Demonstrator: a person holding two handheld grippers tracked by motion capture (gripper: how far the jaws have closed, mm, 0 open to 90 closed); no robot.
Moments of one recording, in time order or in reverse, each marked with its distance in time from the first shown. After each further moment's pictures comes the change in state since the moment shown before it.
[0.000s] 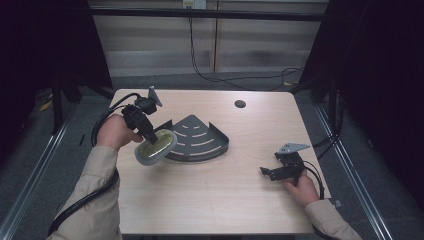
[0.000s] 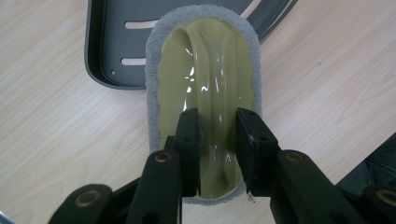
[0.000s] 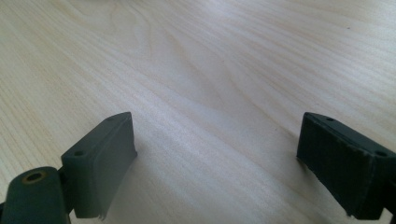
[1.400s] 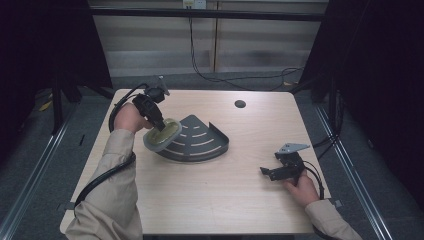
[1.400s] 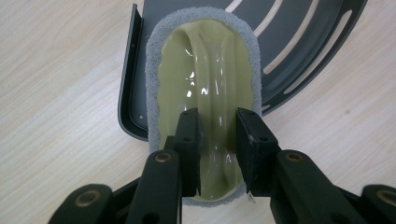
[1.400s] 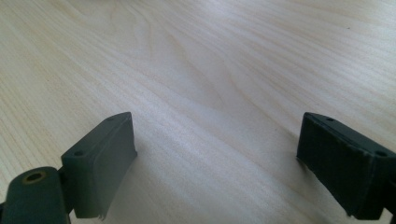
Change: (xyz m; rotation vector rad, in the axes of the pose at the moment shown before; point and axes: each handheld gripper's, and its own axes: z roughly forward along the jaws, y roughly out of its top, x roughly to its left) left arm 0.024 0.044 0.018 -0.016 0.028 -0.030; right arm 0.000 0.000 0.000 -0.001 0.000 -0.001
